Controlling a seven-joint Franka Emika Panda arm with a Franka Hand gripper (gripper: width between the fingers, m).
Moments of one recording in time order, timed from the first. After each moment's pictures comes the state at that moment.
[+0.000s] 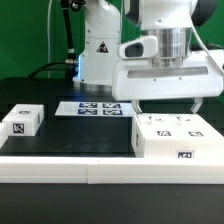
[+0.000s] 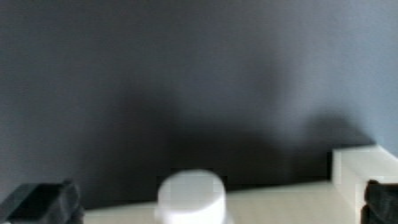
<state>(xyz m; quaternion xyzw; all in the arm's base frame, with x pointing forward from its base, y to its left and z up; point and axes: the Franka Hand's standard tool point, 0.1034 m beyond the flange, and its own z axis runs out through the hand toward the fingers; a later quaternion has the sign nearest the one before) 0.489 0.093 0.022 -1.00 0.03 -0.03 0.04</state>
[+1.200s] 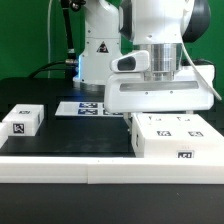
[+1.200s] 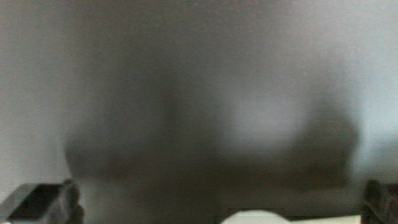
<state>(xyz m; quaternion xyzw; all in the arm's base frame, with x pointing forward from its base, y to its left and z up) 0.493 0.082 0.007 -1.00 0.02 -0.05 0.03</state>
